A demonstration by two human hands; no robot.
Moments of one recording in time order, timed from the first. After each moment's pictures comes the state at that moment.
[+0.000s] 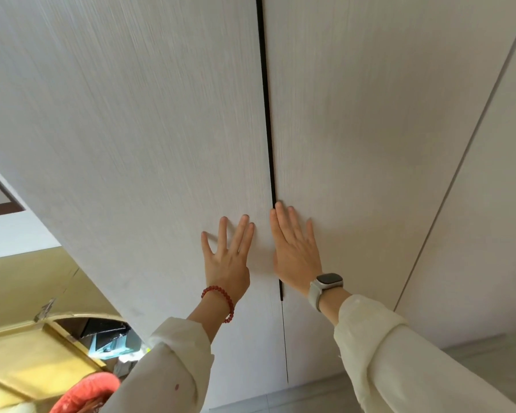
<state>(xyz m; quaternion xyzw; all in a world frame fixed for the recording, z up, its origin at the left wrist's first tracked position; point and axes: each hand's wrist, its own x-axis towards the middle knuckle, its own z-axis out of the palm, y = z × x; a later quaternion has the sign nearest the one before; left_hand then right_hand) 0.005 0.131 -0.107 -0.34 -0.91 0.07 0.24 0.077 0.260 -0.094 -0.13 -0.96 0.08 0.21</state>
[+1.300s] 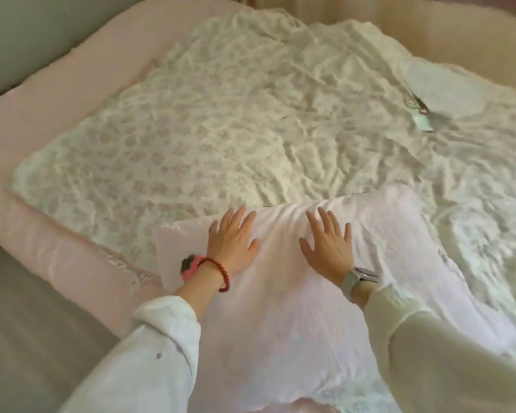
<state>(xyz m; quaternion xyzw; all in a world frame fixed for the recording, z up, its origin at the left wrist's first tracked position) 0.879 0.214 -0.366 -0.98 0.01 0.12 -0.13 0.905 0.009 -0.378 -0.98 -0.09 0.13 0.14</state>
